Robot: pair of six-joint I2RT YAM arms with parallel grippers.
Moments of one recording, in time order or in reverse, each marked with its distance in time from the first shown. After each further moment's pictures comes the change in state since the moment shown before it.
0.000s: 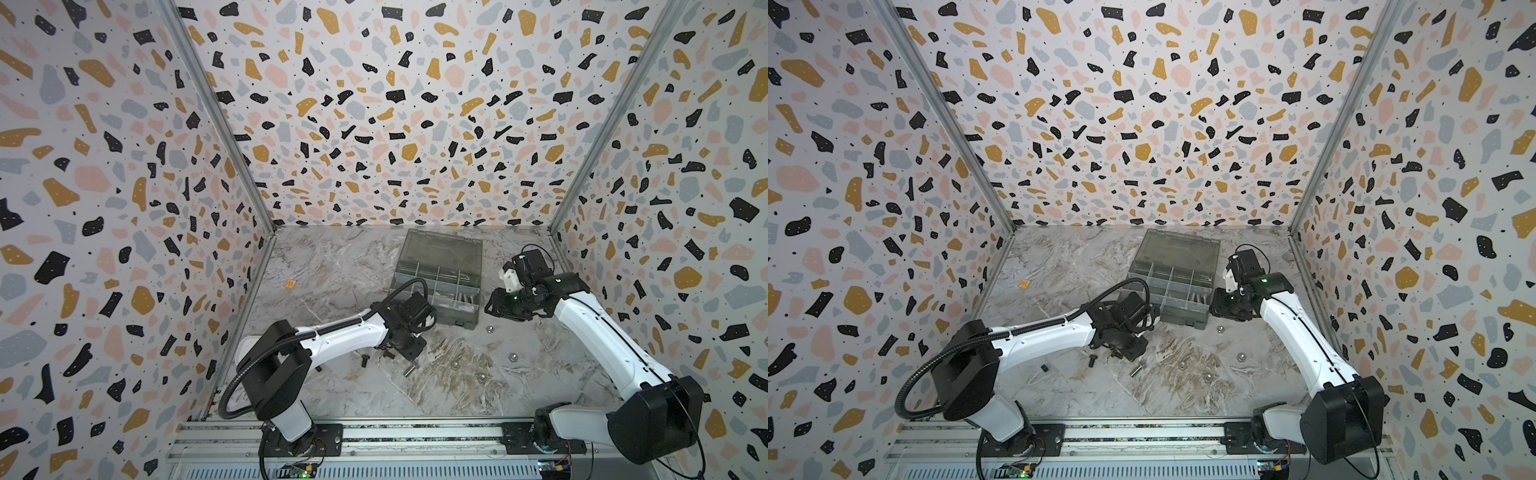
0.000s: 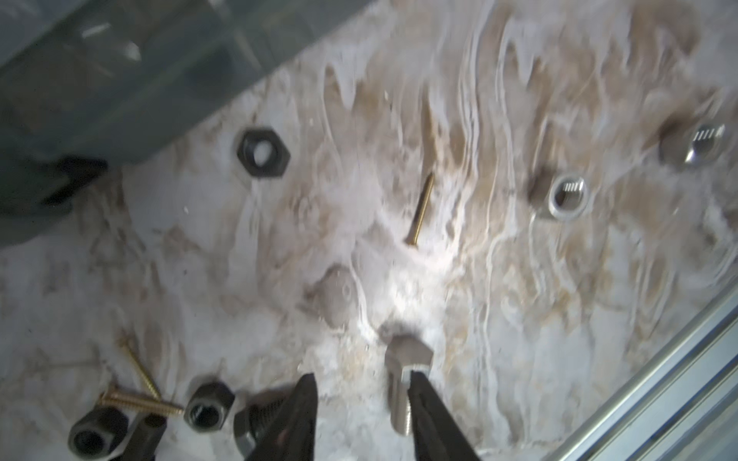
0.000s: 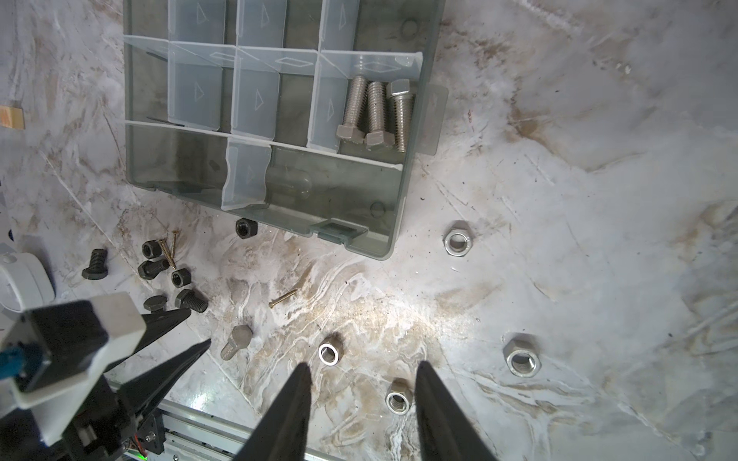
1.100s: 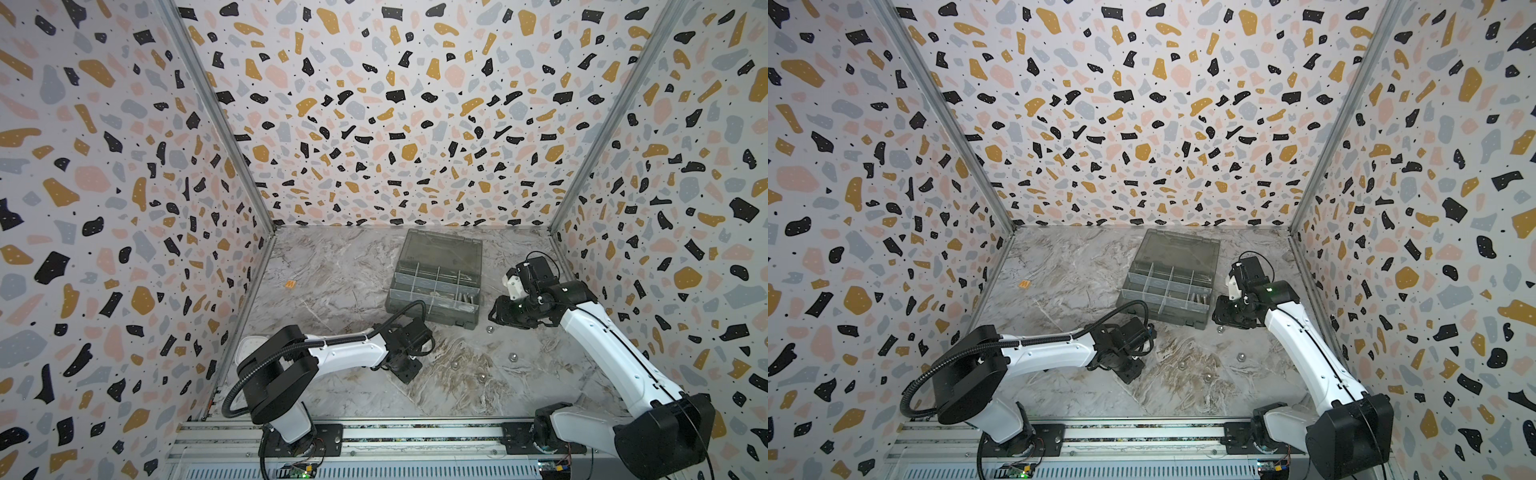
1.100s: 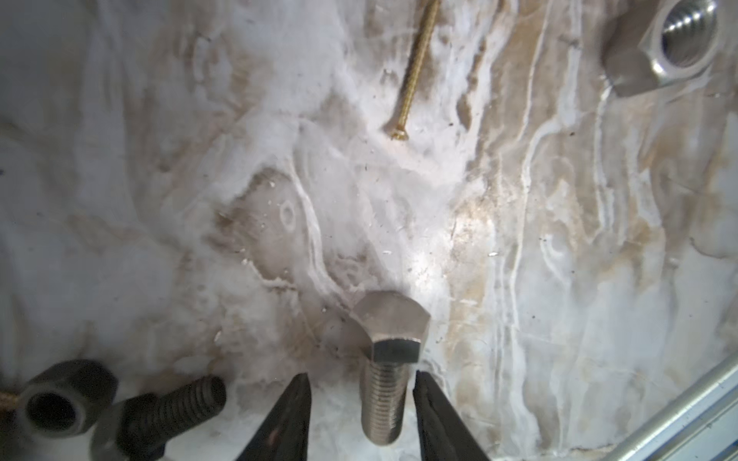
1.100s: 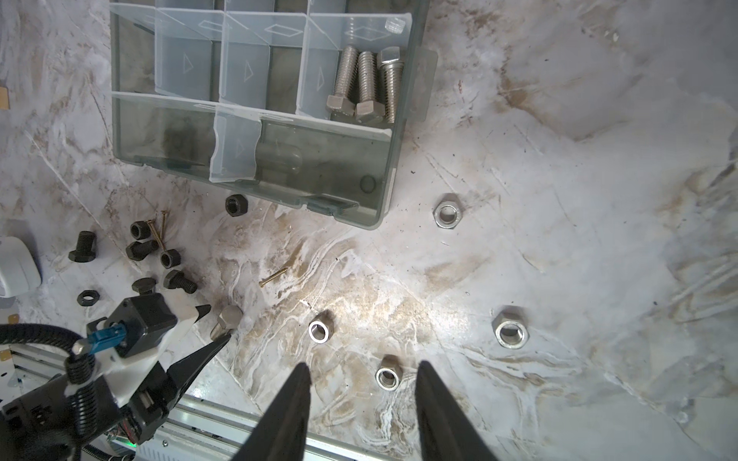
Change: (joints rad) left arm -0.095 0.035 -0.151 0.127 -0.032 -0.084; right arm -0.004 -0.081 -0.050 -0.041 0.016 -0.009
